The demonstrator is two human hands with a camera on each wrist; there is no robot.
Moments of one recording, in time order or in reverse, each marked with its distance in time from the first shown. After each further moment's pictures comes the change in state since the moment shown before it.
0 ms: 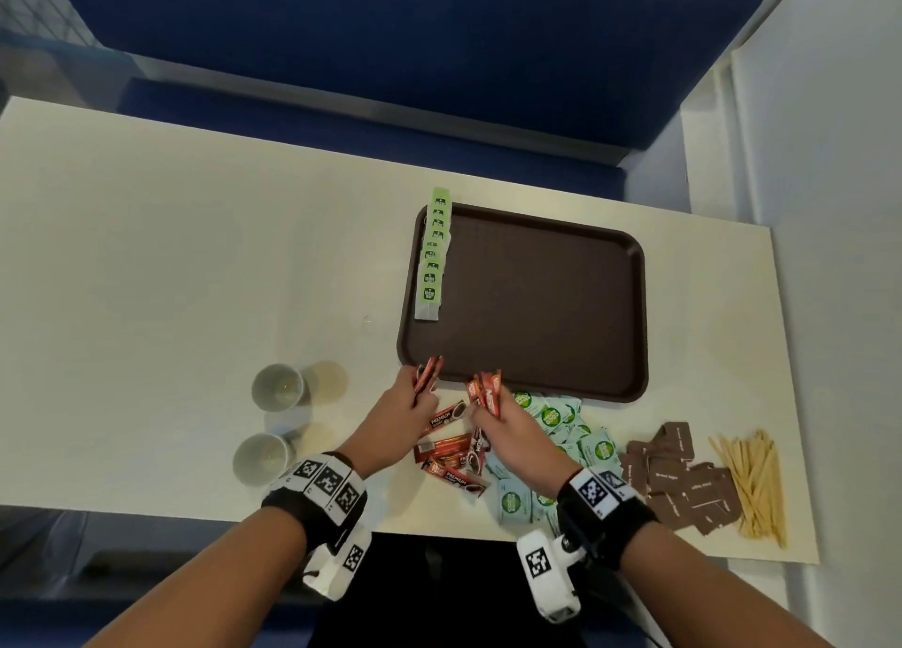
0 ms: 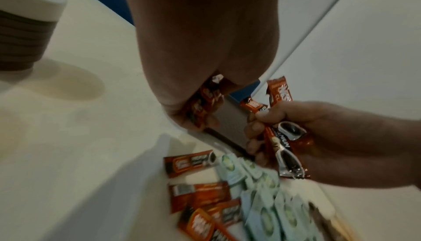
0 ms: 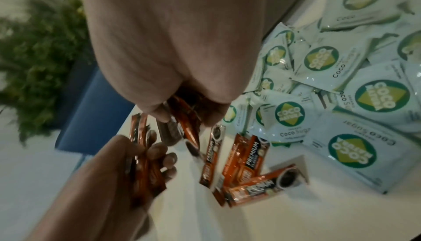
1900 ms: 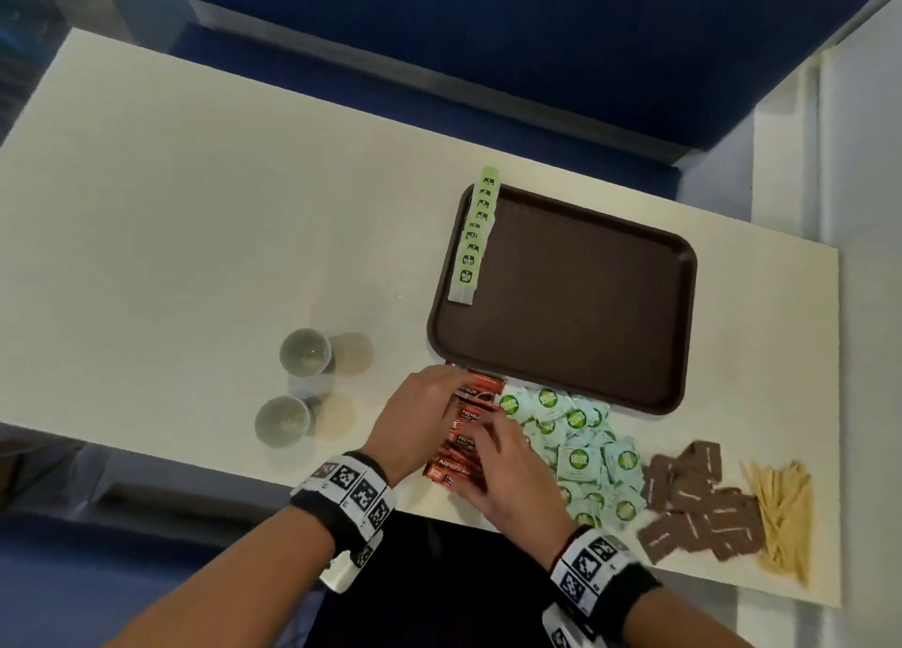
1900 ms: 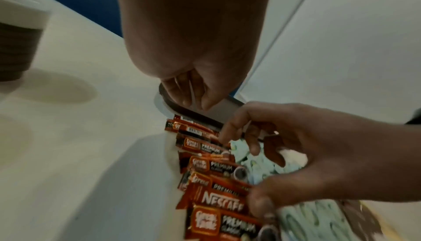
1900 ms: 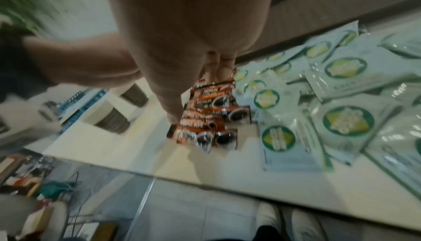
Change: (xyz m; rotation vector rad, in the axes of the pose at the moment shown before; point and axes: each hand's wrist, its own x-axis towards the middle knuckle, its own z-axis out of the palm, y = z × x) left_hand -0.003 -0.029 0.018 0.436 0.198 0.338; right_hand -0.018 0.052 0.037 -0.984 0.029 -0.417
